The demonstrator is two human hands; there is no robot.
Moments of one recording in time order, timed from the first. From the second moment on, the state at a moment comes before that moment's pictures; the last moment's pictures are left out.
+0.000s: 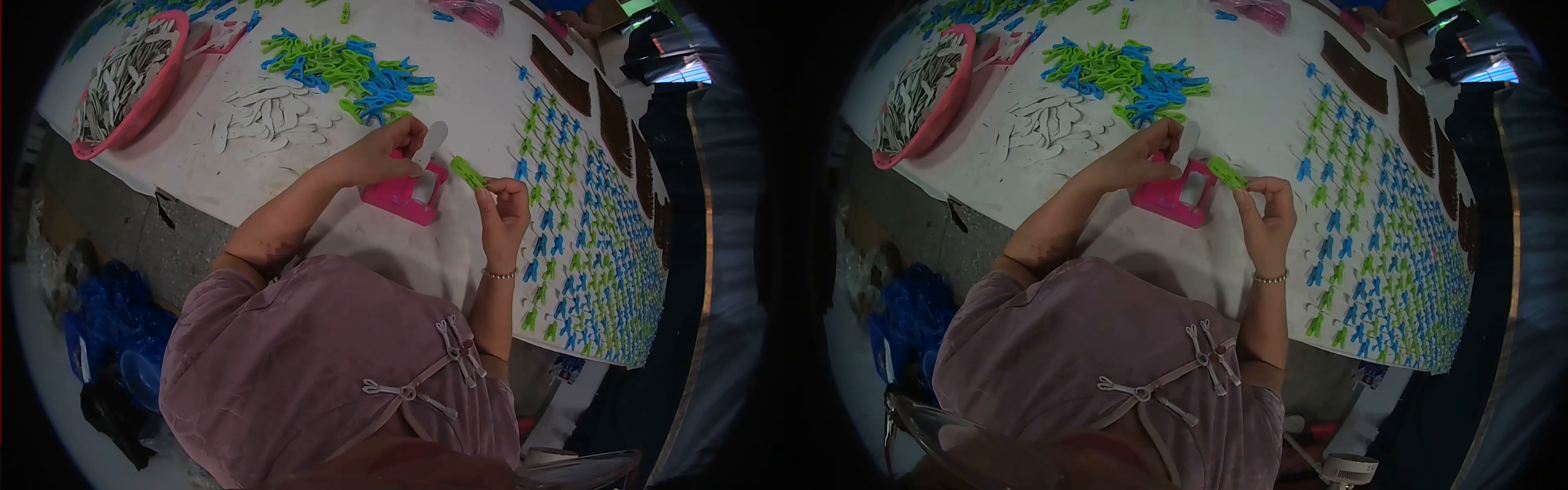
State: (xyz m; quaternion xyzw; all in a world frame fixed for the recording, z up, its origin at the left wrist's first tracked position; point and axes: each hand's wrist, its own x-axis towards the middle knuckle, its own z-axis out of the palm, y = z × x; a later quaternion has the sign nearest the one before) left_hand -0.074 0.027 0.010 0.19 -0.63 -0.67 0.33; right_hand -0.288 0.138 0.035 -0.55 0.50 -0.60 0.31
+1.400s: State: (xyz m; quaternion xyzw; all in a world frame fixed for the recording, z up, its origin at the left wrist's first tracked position) left_hand 0.037 -0.015 -0.023 0.40 -0.89 -0.11 0.20; right_hand -0.337 0.341 -0.013 -0.01 0.64 -0.71 0.29
